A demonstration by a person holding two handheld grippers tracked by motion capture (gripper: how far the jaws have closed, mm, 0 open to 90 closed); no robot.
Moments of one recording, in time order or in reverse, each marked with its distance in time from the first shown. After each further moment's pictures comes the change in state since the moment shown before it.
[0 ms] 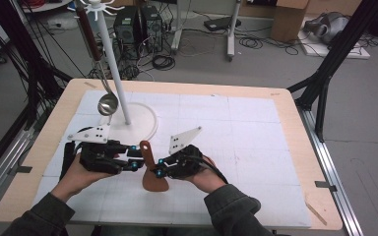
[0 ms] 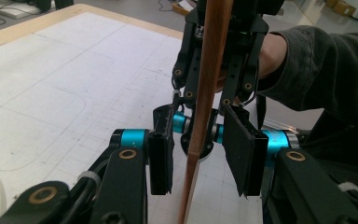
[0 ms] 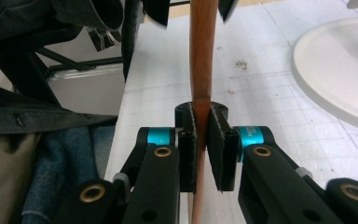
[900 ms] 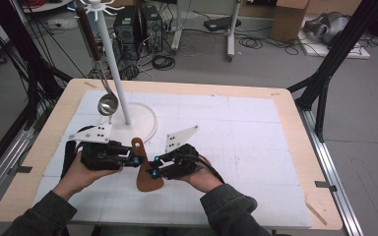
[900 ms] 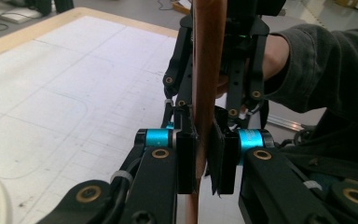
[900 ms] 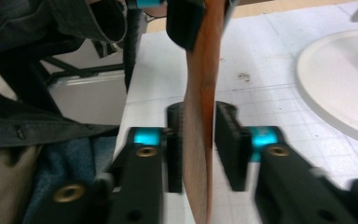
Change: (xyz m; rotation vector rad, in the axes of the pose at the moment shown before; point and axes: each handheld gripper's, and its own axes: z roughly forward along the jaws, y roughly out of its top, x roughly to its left) left arm 0.000 0.007 -0.003 -0.009 0.019 0.029; right arm 0.000 0.006 0.005 -0.028 -0.001 0.008
